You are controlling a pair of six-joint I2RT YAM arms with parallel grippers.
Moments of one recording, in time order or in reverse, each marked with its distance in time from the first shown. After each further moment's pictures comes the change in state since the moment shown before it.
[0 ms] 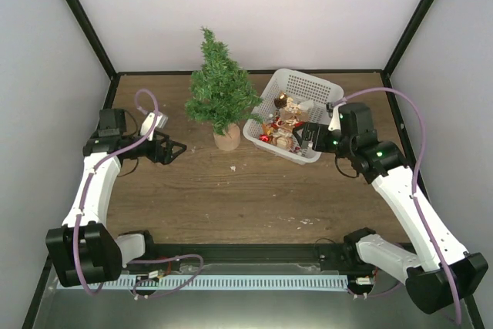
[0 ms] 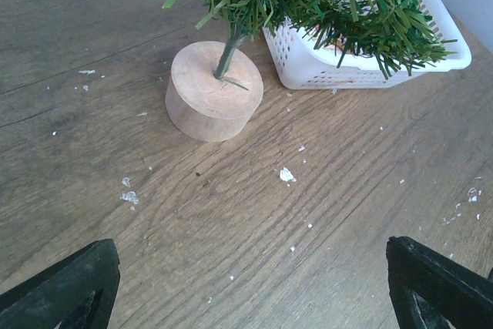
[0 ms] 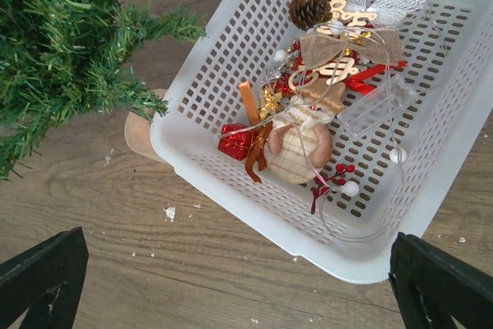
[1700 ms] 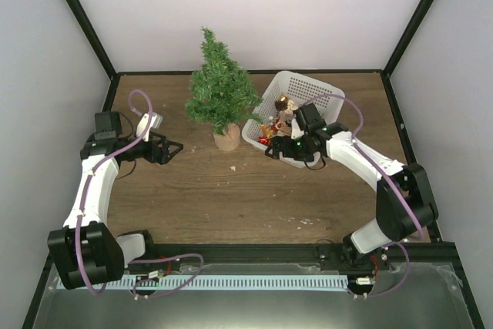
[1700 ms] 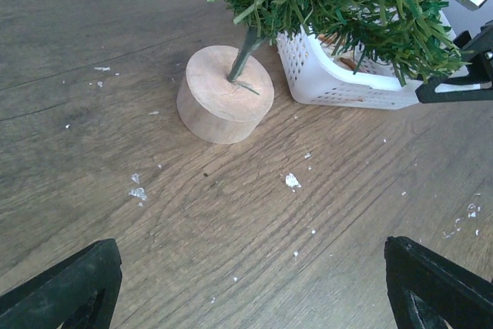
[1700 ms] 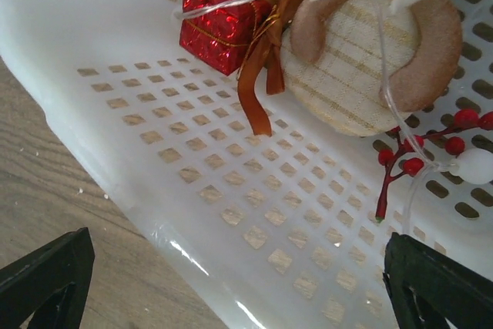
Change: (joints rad) left arm 0.050 -0.011 -0.033 0.032 0.030 -0.029; right arm 0.088 0.505 -0.030 0.130 -0.169 -0.017
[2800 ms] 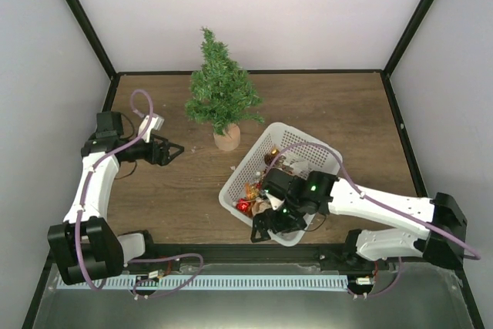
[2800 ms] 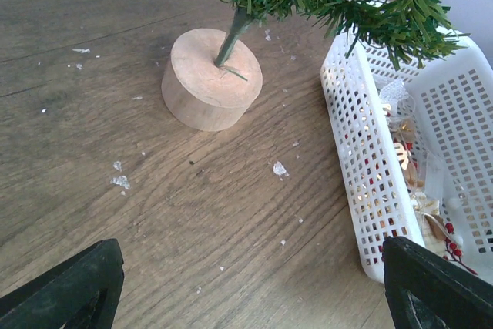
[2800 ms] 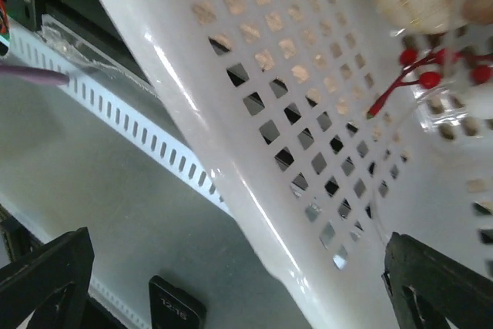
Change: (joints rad) left arm 0.000 0.030 0.006 -0.051 0.022 0.027; right arm 0.685 -0.309 -0.175 -0.304 -0.129 0.324
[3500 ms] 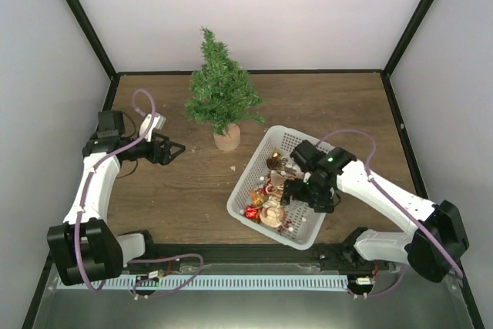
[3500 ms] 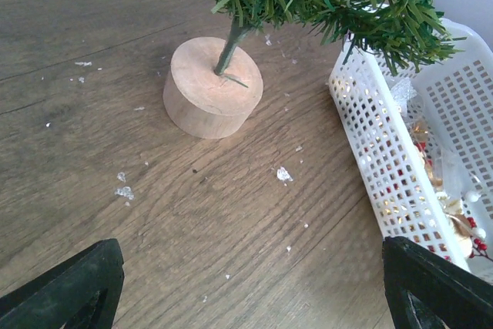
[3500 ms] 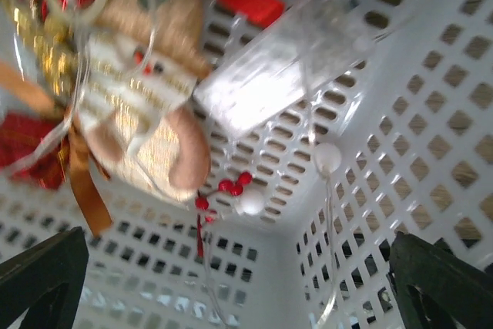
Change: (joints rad) left arm -0.019 -0.007 0.003 0.031 -0.014 -0.002; right arm -0.407 0.003 0.021 -0.217 0.206 0.084
